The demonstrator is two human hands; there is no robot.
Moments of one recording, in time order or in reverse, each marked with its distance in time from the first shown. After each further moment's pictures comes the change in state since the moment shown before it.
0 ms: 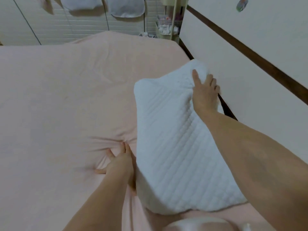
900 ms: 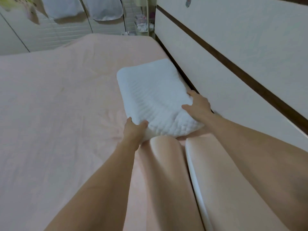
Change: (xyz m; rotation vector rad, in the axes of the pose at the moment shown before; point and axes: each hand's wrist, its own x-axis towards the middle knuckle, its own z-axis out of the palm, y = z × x) left_hand -0.133 0.076 -0.002 -1.321 0.181 -0.073; right_hand -0.194 0.105 -0.104 0.600 -0.330 0.205
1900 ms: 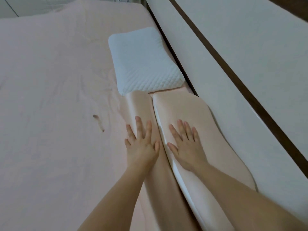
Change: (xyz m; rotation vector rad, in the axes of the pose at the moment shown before) left_hand -0.272 -0.117 0.010 1.042 -0.103 0.440; right_hand -0.339 0.097 -0.021 -0.593 -0.214 -0.301
